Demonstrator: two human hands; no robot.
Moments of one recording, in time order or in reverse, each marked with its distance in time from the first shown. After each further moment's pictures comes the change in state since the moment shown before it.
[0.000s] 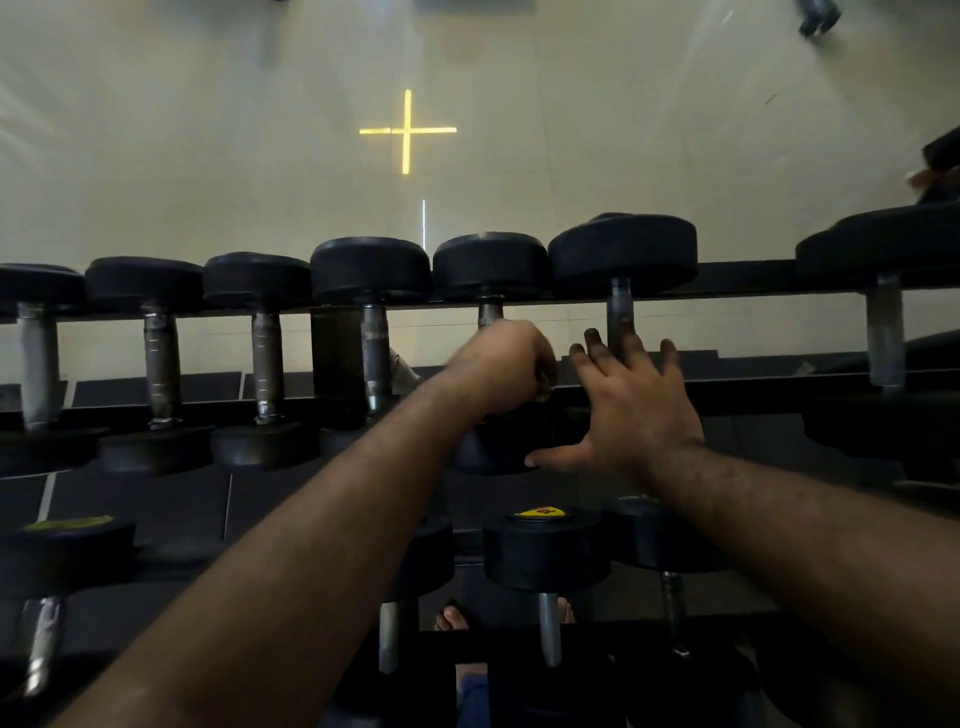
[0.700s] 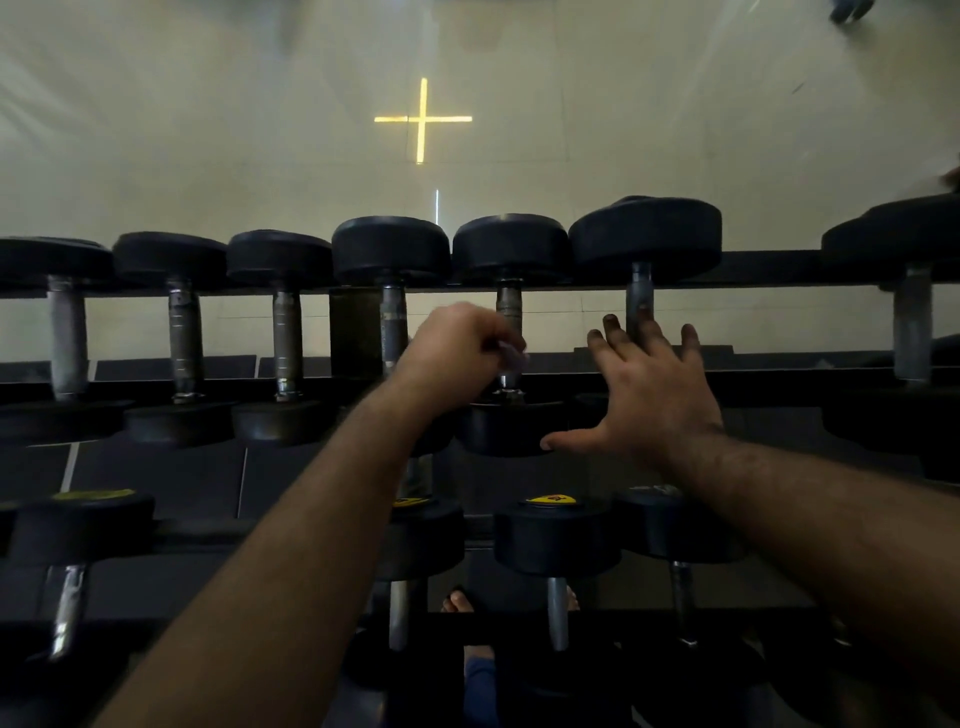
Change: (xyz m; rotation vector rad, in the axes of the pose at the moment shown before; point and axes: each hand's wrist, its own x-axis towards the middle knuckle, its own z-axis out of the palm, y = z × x) left_hand -0.055 -0.039 -0.016 -0.250 0.238 -0.081; right_hand 0.000 -0.003 0.000 -0.013 -0.006 0.006
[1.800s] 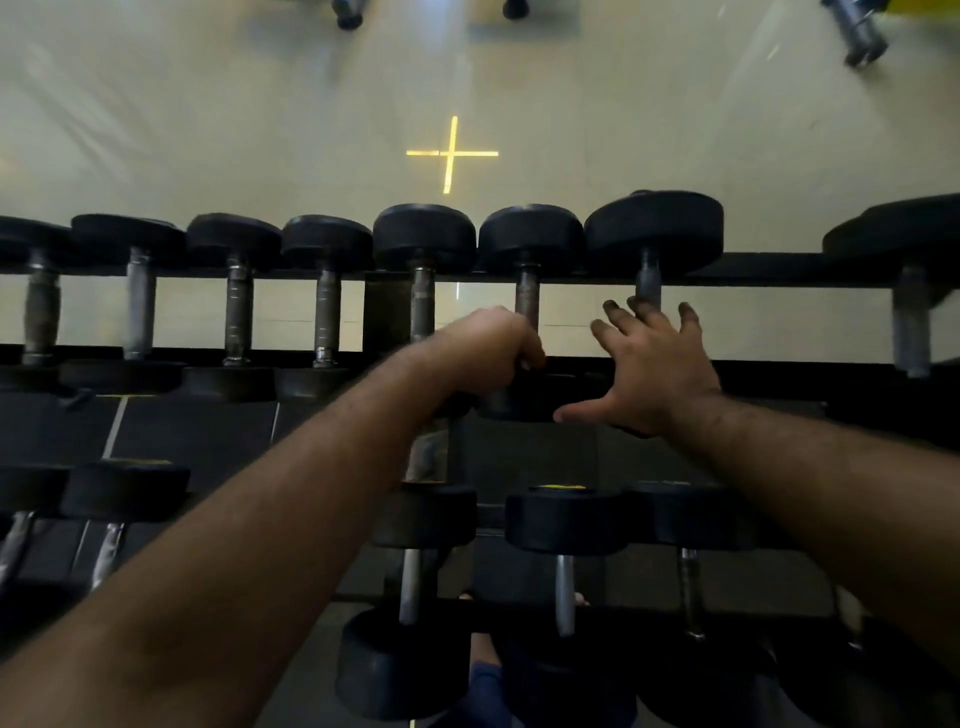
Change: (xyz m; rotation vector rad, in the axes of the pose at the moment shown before) left_hand -0.020 0.010 0.009 0.546 -0.168 0.257; right_hand -0.012 0.000 -0.001 -0.029 0.107 -0.067
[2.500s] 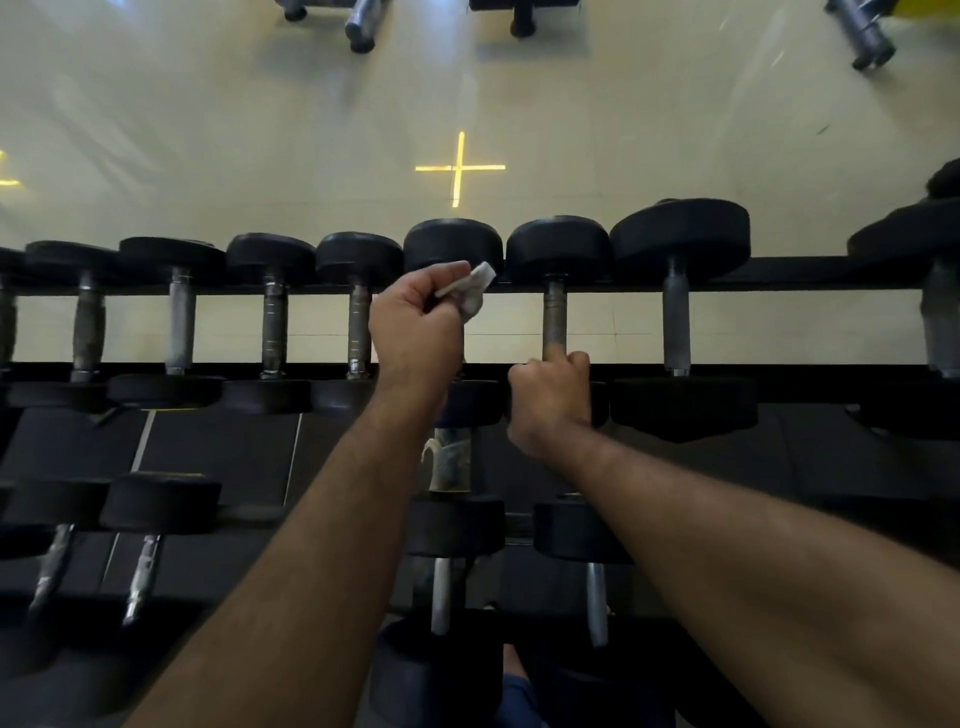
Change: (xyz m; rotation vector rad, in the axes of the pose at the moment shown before) left_hand -0.066 -0.015 -0.019 -1.251 0.967 -0.387; right_hand 0.024 -0.143 0.001 0.150 -0.026 0.060
